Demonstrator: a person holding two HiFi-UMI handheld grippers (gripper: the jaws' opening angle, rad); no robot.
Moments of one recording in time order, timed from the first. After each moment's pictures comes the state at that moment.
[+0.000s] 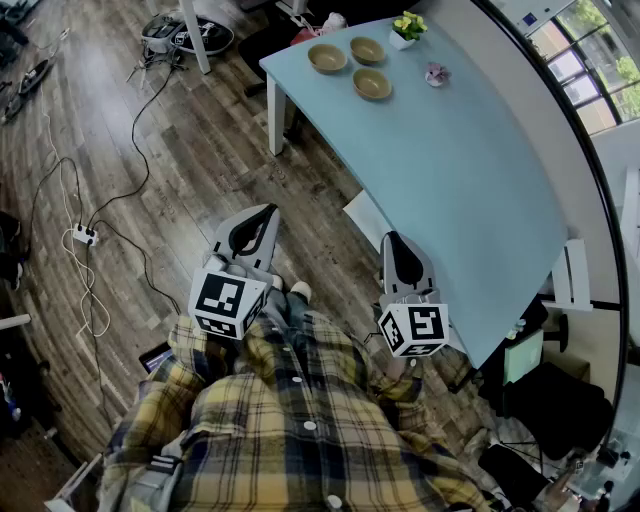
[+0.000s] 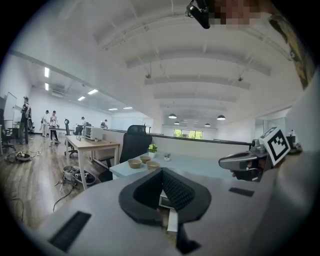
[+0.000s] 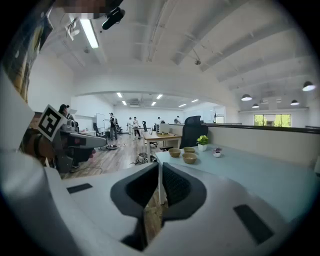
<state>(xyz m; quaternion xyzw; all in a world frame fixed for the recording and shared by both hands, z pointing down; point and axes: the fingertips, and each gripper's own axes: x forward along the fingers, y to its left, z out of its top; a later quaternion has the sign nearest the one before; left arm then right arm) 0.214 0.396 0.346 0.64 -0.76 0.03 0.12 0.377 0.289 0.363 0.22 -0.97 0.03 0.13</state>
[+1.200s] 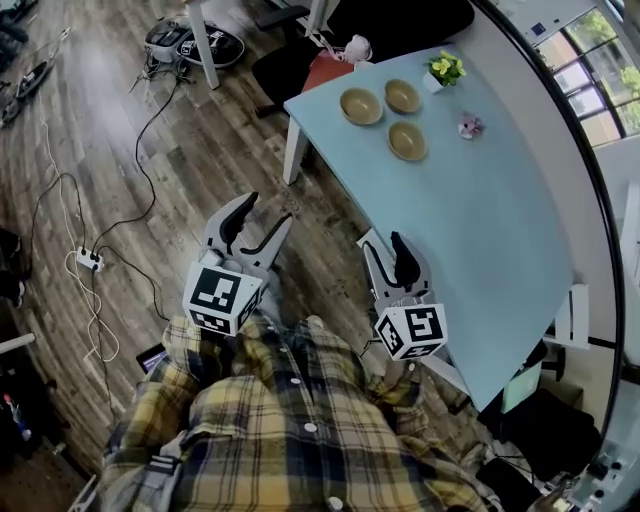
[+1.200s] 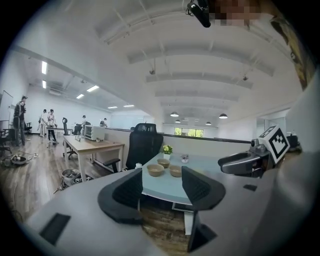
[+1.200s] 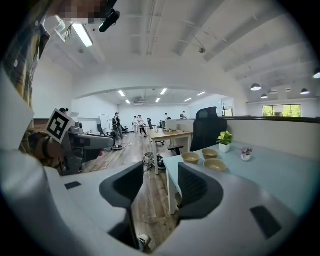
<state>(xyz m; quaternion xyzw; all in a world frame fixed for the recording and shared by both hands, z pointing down) 0.033 0.326 0.357 0.65 -0.75 0.04 0.13 0.193 0.234 0.380 0.19 -0.97 0.06 0.14</state>
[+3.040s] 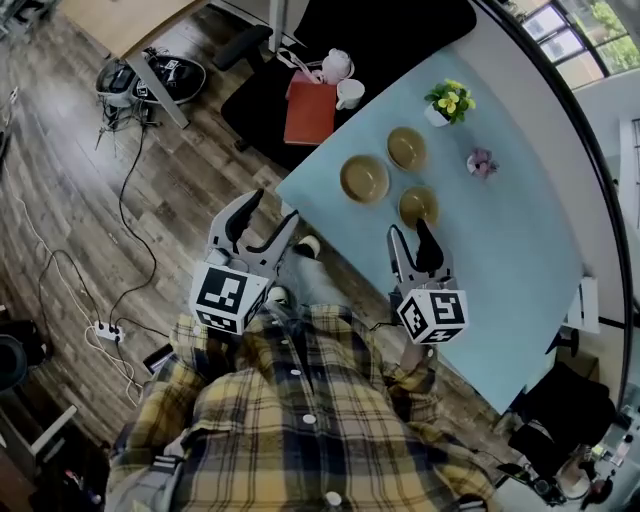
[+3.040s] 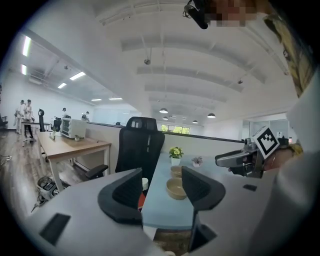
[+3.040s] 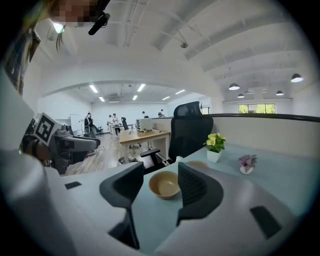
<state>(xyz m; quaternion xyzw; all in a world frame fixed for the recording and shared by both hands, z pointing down) -0.157 0.135 0.374 0.72 -0.67 0.05 0.14 0.039 0.040 0.392 0.32 -0.93 0.10 0.15</state>
